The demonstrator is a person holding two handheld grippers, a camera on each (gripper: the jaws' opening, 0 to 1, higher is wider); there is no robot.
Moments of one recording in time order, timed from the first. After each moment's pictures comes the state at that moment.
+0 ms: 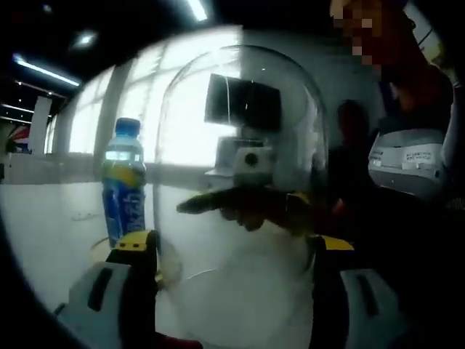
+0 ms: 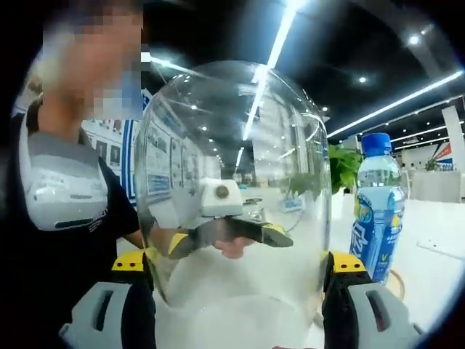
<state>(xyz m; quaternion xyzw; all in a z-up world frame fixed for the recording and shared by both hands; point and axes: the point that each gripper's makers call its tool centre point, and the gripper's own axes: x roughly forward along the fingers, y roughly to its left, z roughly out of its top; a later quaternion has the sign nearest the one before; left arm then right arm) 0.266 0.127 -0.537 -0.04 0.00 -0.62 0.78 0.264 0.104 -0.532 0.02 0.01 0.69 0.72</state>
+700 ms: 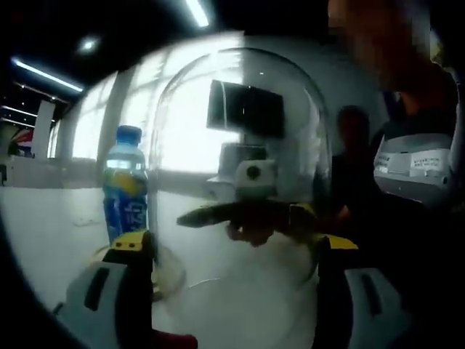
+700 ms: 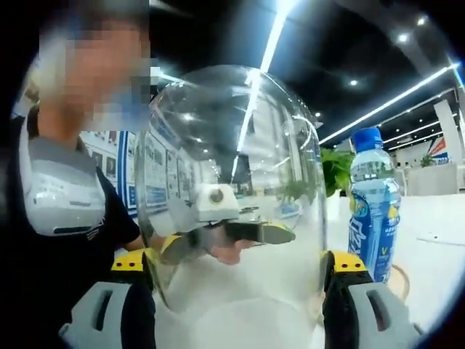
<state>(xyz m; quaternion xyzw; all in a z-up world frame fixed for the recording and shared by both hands) 0.269 0.121 -0.529 -0.04 -0.02 -0.61 0.79 0.268 0.106 -0.533 0.06 0.01 0.68 0.73</state>
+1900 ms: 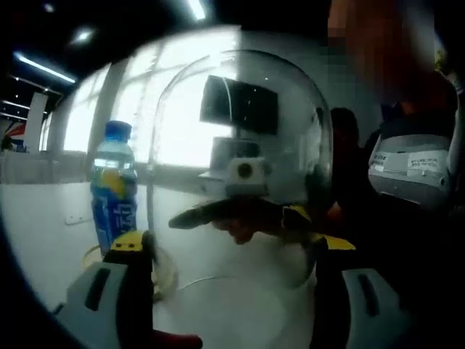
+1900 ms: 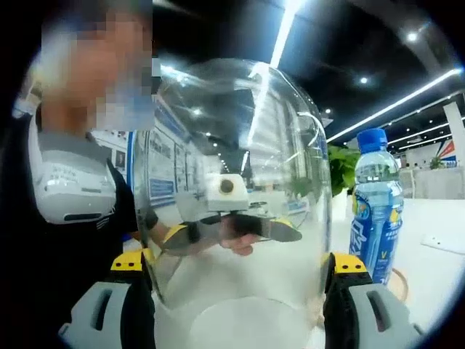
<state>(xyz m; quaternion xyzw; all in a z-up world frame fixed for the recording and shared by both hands) 0.269 0.109 -0.525 -0.04 0.00 -0.64 0.77 0.267 0.098 -0.533 0.04 0.01 0.71 0.70</state>
